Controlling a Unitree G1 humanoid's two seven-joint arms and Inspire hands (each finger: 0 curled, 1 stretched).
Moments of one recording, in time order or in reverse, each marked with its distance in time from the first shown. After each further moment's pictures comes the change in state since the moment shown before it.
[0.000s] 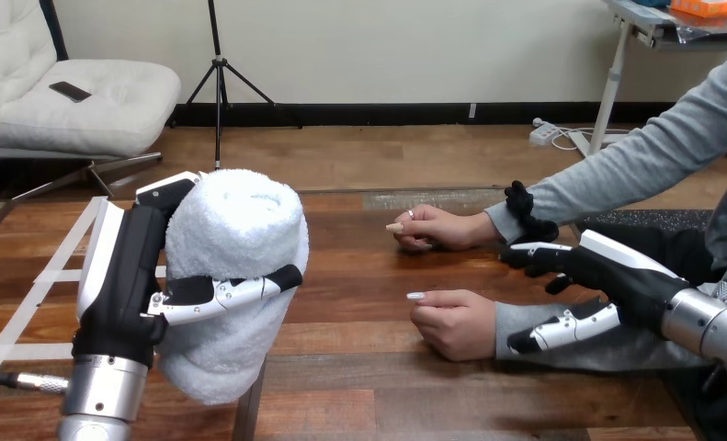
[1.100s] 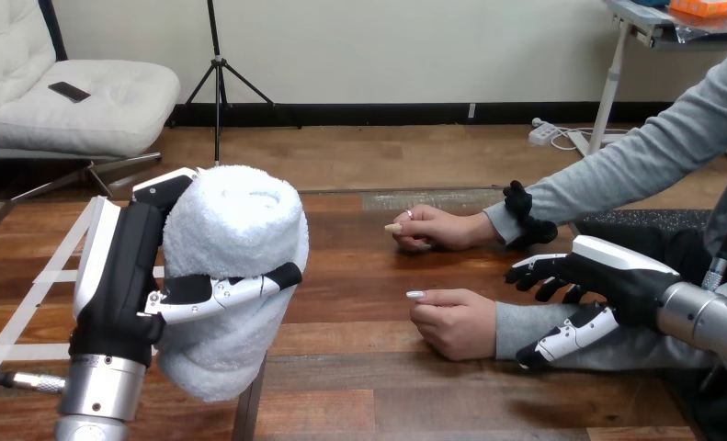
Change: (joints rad) left arm 0.004 0.000 0.004 -0.014 -0.009 -0.007 -0.007; right arm -0.062 -0.012 0.082 0.039 -0.138 0.031 -0.071
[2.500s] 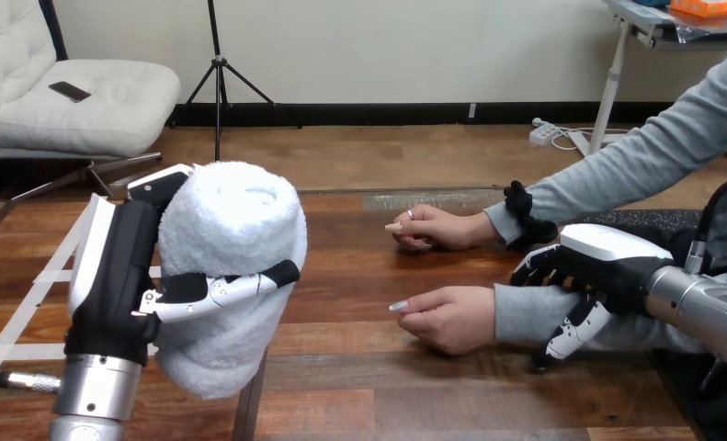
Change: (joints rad) left arm 0.001 0.000 0.015 -0.001 -0.021 -0.021 -0.011; right arm -0.095 0.000 0.132 0.058 -0.158 0.011 -0.164
